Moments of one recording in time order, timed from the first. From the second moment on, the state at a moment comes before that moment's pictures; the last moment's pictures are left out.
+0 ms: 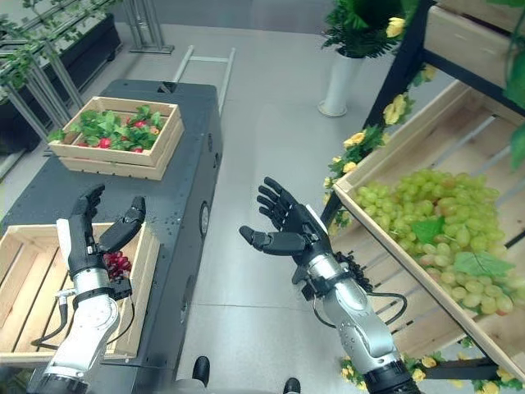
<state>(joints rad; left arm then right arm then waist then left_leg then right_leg) 0.09 0.45 -0.02 0.05 0.04 -0.16 0.64 -0.01 -0.42 0.26 -0.10 0.62 -0.01 0.17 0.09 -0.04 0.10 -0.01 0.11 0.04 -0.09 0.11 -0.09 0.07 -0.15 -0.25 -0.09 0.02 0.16</state>
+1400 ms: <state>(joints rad) -0.38 0.82 -0.17 0.75 0.26 0.06 0.89 -0.14 -0.57 0.48 0.12 0.47 -0.10 0.19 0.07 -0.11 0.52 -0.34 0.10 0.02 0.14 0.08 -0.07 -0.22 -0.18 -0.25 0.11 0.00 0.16</state>
